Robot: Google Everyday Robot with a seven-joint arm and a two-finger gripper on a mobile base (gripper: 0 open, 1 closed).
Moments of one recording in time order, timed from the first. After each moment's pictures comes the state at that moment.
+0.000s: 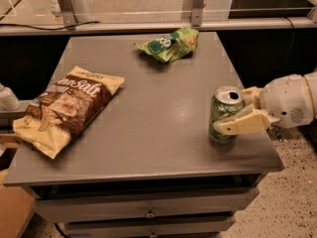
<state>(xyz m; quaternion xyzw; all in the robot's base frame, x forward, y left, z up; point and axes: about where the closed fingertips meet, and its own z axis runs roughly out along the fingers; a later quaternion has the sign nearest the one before) 0.449 -0.155 0.883 -0.49 0.71 0.32 0.38</state>
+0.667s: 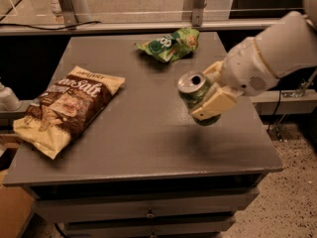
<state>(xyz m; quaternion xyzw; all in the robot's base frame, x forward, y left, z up) 0.469 -0.095 0.914 -0.63 0.70 0.18 0.30</state>
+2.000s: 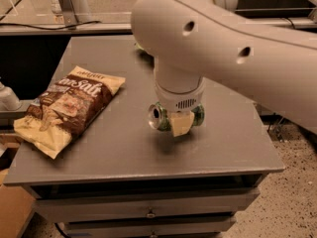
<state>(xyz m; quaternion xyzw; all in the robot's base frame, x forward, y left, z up) 0.467 -0.047 0.865 -0.78 0.61 -0.11 0.08</state>
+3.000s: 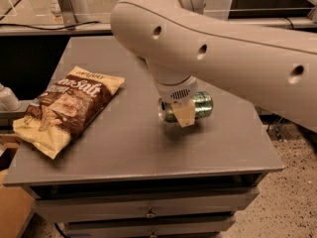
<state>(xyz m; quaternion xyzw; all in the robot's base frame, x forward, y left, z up) 0.496 -0.069 0.860 -0.75 0.64 -0.17 0.00</state>
